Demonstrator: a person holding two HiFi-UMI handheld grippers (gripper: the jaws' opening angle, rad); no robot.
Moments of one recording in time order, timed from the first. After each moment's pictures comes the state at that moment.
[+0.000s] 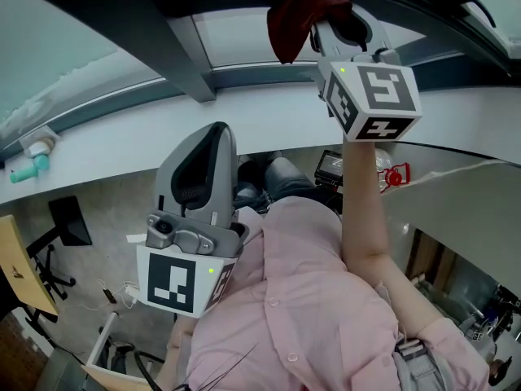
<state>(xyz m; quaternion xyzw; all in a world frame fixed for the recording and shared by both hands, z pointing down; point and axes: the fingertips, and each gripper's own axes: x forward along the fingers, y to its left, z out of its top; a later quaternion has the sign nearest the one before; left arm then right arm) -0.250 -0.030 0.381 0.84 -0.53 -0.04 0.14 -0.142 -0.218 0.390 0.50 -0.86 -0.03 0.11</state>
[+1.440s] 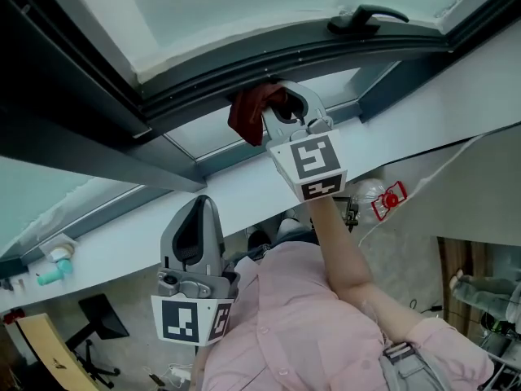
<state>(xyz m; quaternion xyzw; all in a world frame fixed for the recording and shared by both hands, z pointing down) -0.222 -0.067 0.363 0.87 -0.48 -0.04 0.11 -0.100 -0.227 0.389 0.55 -0.83 -0.04 0.11</state>
